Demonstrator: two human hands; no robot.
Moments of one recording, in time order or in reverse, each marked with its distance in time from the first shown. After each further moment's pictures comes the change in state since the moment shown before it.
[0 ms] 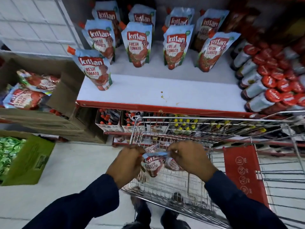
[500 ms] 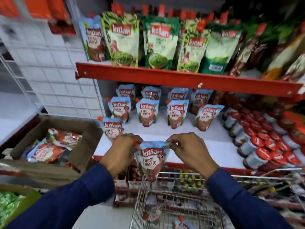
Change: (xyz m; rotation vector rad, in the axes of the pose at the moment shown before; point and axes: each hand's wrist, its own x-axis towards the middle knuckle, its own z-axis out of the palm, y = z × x) left_hand 0.063 0.035 -0.189 0.117 0.364 0.181; right_hand 0.063 -0.065 -0.160 0.028 0.457 -0.072
